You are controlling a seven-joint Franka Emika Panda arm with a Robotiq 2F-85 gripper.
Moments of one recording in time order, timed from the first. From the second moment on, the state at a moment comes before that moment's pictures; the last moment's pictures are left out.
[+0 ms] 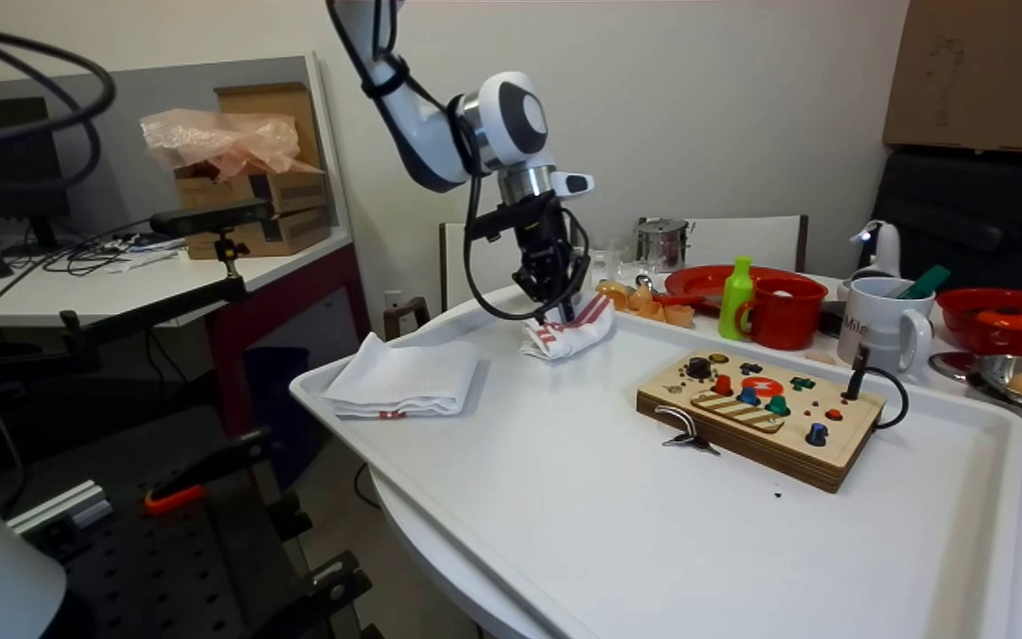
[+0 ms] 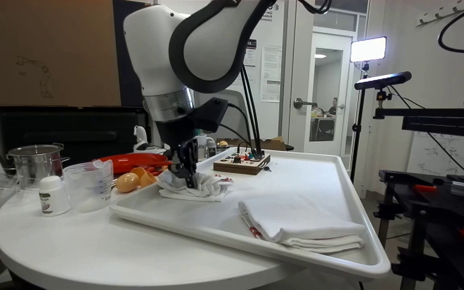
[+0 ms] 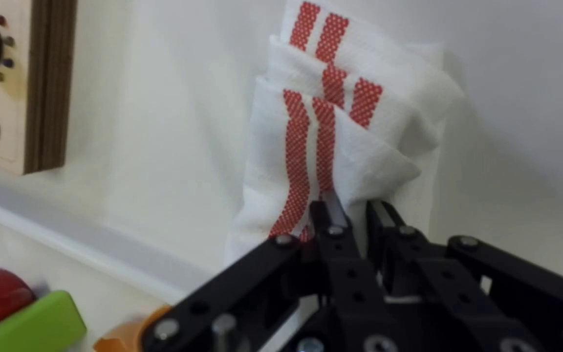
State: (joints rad) arm 0.31 0.76 -0.08 -1.71 -0.39 2.35 0.25
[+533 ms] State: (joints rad) arm 0.35 0.76 -0.01 -1.68 -0.37 2.31 0.26
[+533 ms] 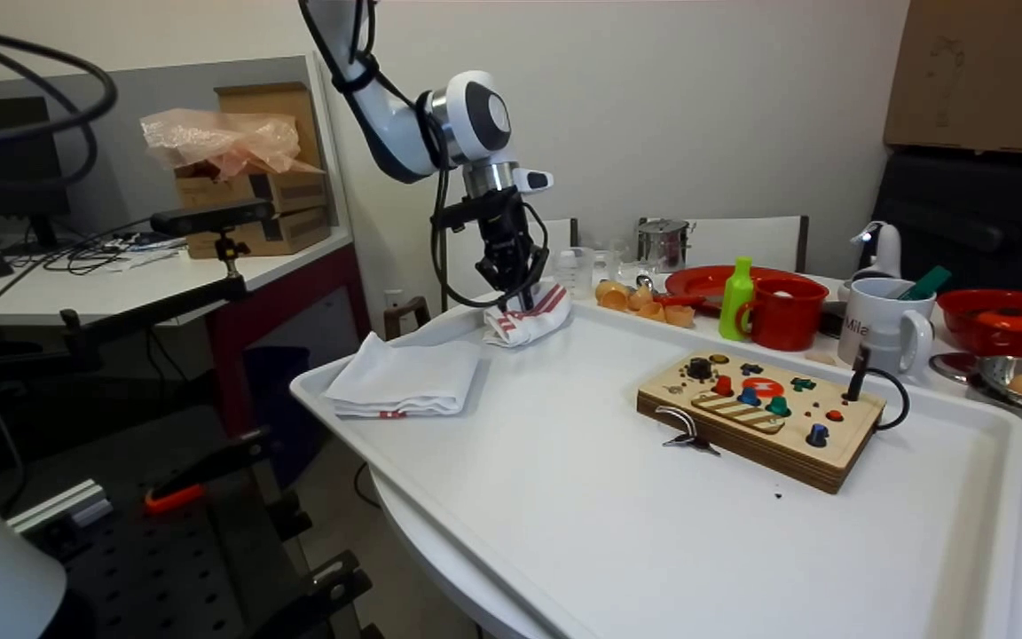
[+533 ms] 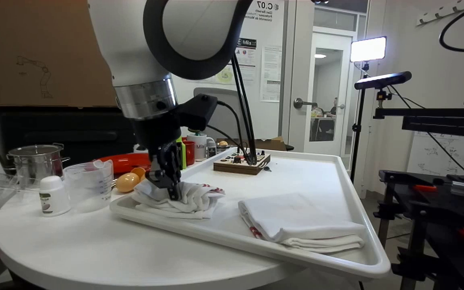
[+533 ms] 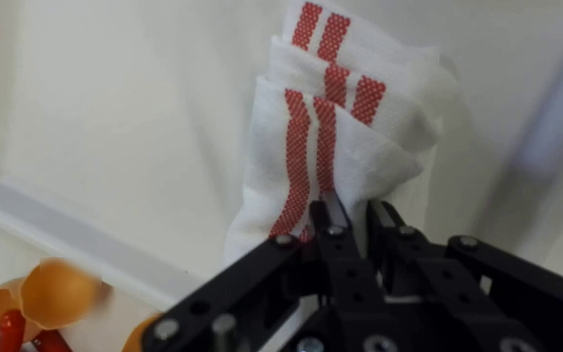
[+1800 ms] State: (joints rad) arm 0.31 0.75 0.01 -1.66 -0.22 2.25 0.27
